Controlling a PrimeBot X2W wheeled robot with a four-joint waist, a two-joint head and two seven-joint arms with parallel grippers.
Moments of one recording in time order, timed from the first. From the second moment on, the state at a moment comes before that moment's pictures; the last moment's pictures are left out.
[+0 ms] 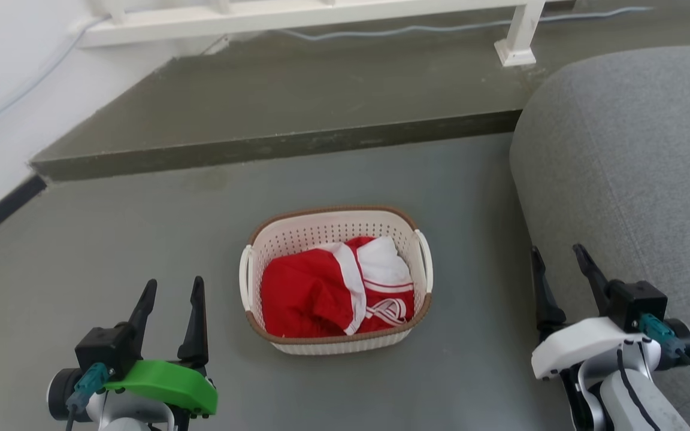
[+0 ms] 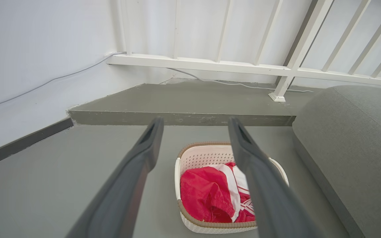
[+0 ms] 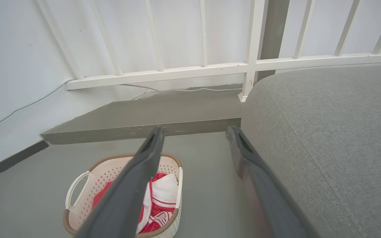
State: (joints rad) left arm -0.04 0.12 -0.27 0.19 -0.43 0.04 -0.25; right arm -0.03 -0.13 0.24 0.24 0.25 -0.12 -0.25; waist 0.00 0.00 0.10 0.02
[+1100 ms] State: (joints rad) left arm -0.26 0.15 -0.27 0.23 -0.43 0.00 -0.22; right arm -0.26 -0.10 0.26 0.28 0.22 -0.12 -0.23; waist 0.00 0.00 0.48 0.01
